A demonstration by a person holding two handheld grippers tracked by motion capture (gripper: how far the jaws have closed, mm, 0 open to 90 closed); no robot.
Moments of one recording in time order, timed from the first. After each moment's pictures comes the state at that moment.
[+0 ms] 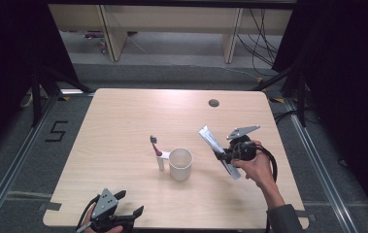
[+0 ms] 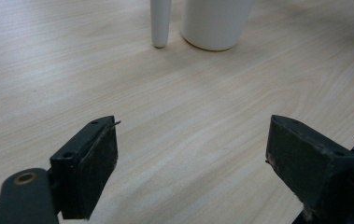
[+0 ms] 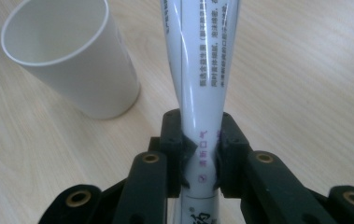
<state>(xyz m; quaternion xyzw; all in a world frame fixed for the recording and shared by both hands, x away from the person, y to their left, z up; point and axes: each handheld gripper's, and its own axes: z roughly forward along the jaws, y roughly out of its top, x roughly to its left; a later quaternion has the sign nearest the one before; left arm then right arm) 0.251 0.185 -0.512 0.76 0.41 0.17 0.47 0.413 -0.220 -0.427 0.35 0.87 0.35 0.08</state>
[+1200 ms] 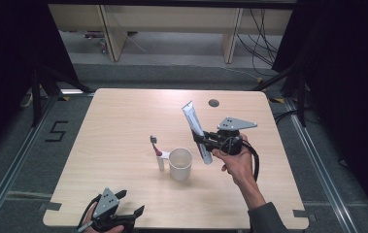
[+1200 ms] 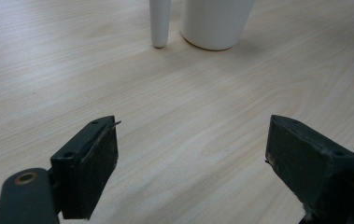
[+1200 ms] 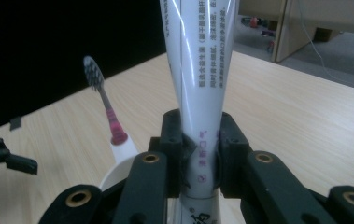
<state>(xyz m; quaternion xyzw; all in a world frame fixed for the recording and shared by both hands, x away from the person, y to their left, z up) 0.252 0.184 -0.513 0.77 0.40 0.17 0.47 0.407 -0.170 -0.392 0.30 0.77 0.54 0.13</state>
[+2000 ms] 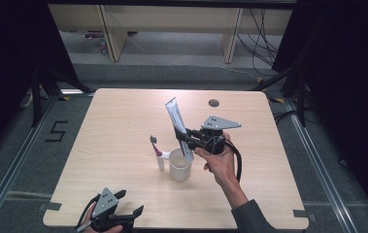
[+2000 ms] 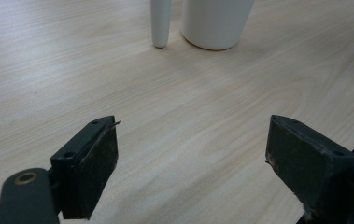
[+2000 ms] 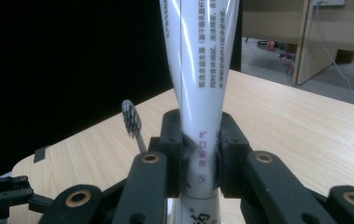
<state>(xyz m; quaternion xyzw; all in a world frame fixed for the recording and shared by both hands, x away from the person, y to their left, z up) 0.253 0.186 -0.512 0.76 0.40 0.17 0.47 0.408 -0.125 -0.392 0.29 0.75 0.59 0.10</state>
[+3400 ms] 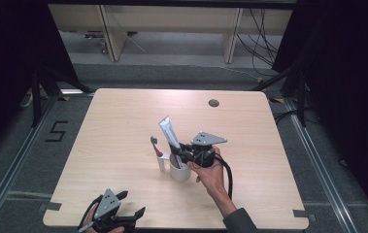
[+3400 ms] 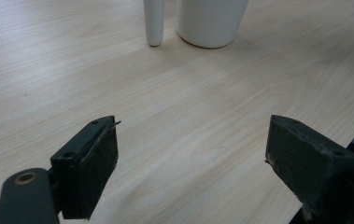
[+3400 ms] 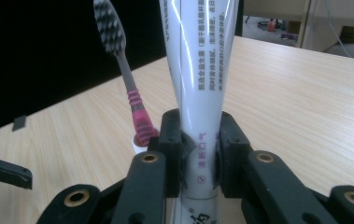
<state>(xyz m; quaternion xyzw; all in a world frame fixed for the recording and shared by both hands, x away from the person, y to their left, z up) 0.250 0.182 -0.512 0.77 0.40 0.17 0.47 0.403 -0.108 -0.453 0.30 0.77 0.56 0.10</state>
